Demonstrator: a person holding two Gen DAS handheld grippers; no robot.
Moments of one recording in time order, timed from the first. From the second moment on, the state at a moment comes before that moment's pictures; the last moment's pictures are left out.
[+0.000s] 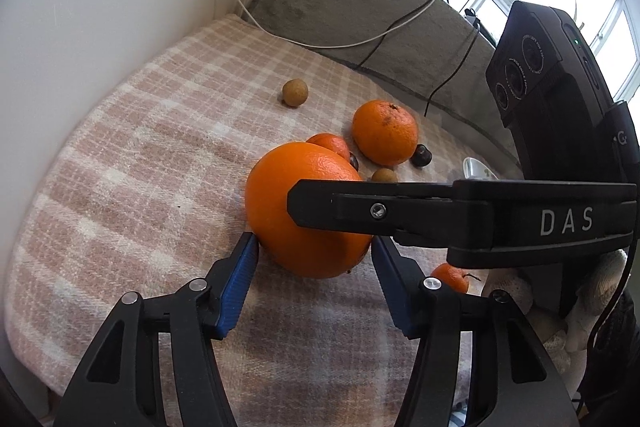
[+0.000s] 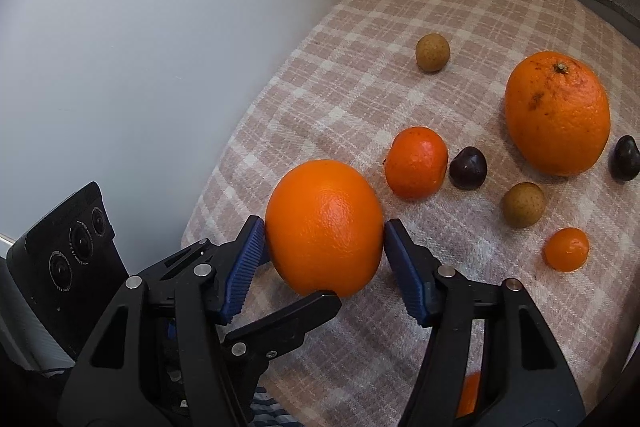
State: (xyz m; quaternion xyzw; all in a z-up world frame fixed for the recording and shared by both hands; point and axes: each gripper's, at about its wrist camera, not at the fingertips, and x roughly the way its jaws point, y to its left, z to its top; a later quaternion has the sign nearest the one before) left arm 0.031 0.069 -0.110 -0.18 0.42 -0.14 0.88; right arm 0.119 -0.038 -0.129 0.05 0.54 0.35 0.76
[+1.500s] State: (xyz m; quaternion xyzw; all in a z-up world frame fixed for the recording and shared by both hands) left arm 0.045 -0.144 -0.066 -0.06 0.40 -0.32 0.86; right arm 0.062 -0.284 -0.077 0.17 0.46 0.20 0.85
